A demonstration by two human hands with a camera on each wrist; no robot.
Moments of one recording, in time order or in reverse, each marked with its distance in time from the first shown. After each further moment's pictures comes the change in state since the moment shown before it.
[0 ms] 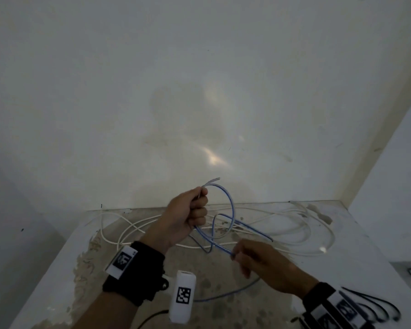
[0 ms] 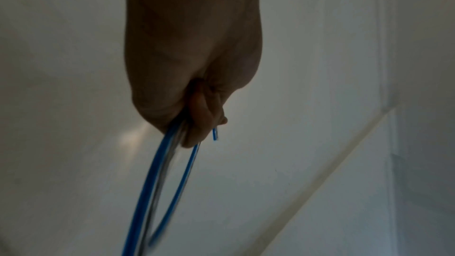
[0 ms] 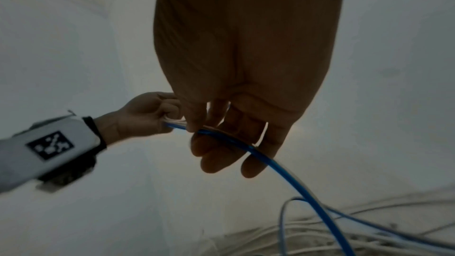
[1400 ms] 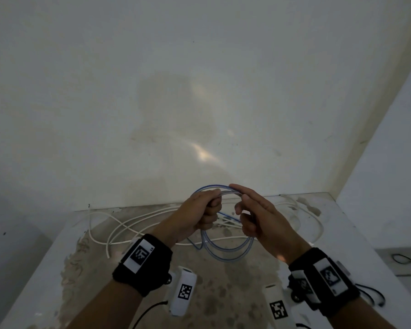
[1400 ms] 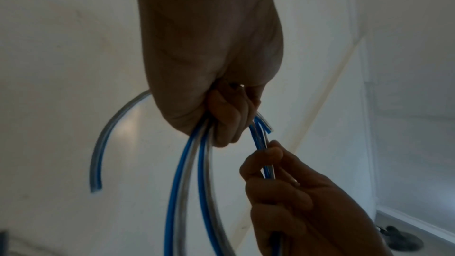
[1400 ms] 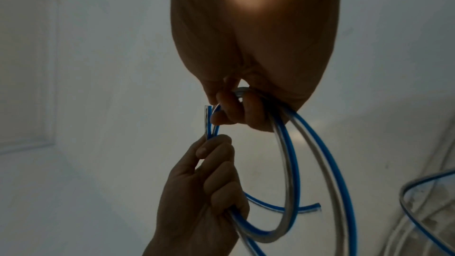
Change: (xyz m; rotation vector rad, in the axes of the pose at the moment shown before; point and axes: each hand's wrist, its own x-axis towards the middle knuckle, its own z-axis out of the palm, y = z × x) left_hand 0.019 -0.020 0.028 0.501 -0.150 -0.047; right_hand 0.028 -0.036 -0.036 0.802 0.283 0.015
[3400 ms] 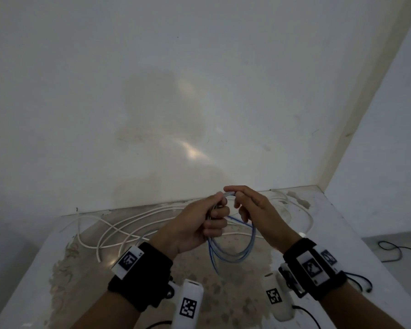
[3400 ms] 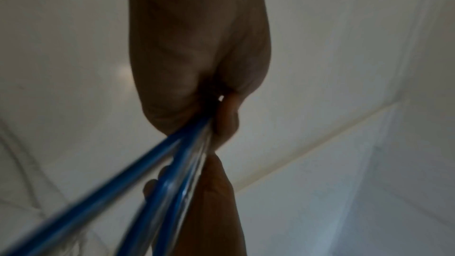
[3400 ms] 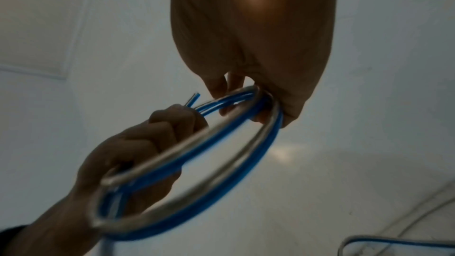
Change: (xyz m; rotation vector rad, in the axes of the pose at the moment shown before) left_hand -0.006 -0.004 0.029 -0.454 -0.127 -0.161; right_hand 0.007 0.008 -0.020 -0.440 0.123 -0.130
